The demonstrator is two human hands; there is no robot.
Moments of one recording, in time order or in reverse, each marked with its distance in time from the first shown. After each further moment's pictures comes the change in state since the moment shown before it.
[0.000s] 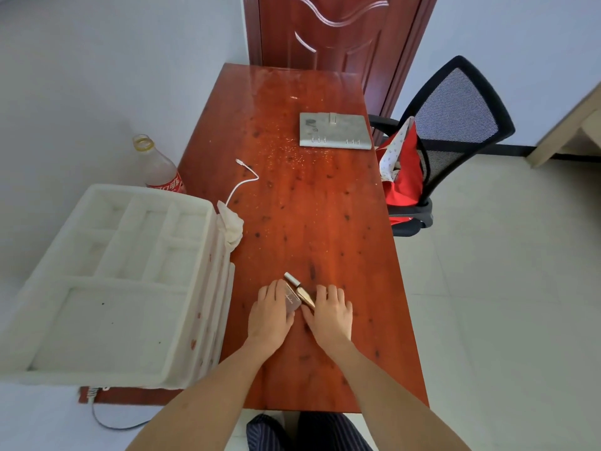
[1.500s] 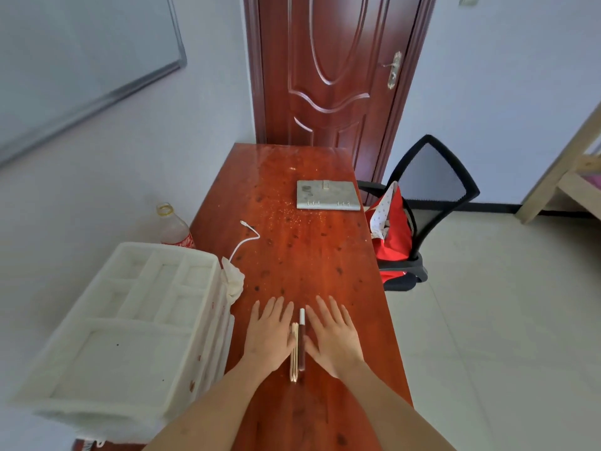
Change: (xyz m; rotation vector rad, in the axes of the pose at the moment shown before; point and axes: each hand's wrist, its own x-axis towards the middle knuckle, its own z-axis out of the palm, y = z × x) left_hand 0.020 0.026 -0.062 0.417 0.081 0.199; right_hand 0.024 0.022 -0.062 -0.151 0.041 -0.339
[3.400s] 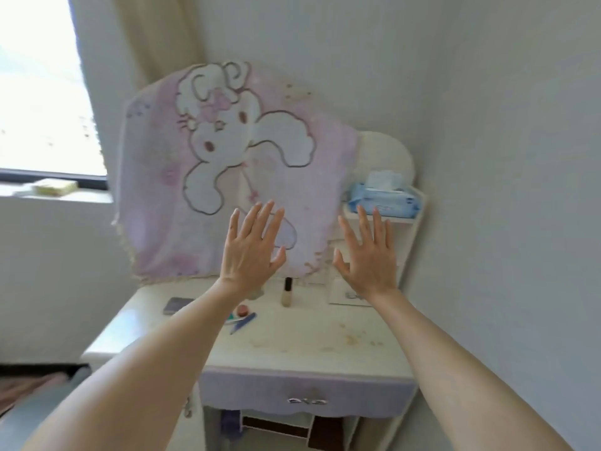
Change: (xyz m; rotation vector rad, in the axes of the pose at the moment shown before) left_hand -1.055 0.485 -0.272 1.204 -0.170 -2.697; right_hand -0.982 -0.530 -0.329 1.327 0.185 -2.682
